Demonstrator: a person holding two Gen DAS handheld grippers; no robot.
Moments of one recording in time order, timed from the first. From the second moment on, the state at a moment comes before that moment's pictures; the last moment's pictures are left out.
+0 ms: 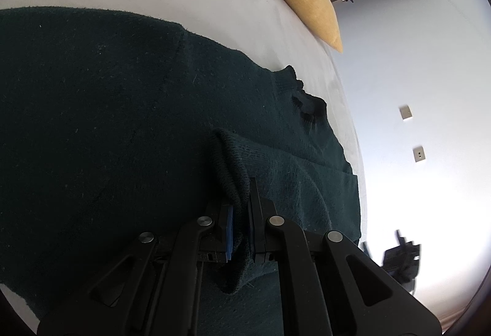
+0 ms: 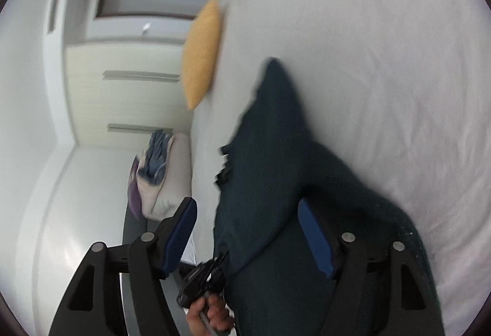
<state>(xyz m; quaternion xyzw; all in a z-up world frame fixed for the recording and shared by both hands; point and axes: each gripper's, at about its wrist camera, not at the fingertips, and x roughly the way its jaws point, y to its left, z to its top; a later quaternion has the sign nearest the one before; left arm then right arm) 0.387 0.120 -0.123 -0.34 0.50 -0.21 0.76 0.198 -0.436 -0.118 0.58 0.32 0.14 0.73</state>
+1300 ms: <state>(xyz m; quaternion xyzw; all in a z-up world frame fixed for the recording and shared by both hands) 0.384 0.122 -0.140 -0.35 0.48 -0.23 0.77 0.259 -0.434 -0.138 0.47 0.46 0.24 0.71</state>
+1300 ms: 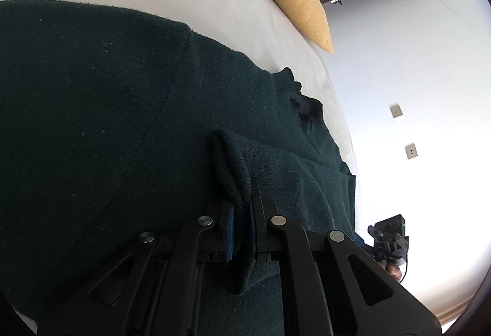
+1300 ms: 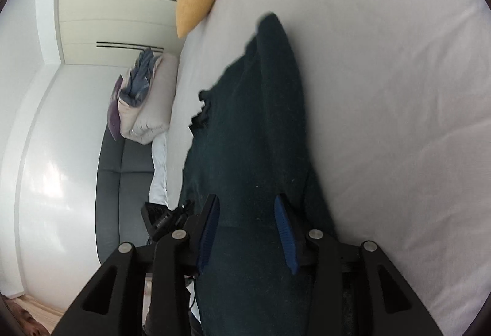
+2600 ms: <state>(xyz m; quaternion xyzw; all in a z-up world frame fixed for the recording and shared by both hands) 0.145 0.432 -0.112 -0.58 0.27 0.08 0.76 0.206 -0.311 -0.069 0.49 0.38 0.29 0.73</state>
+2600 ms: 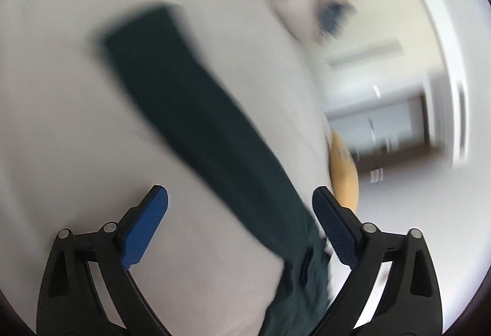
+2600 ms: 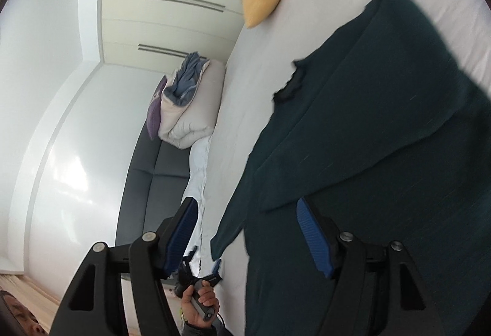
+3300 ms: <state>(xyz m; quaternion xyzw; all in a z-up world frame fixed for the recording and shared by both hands) 0.170 0.507 -0.157 -0.73 0.22 0.11 0.64 0.204 -0.241 -0.049 0.46 0.40 0.30 0.73</state>
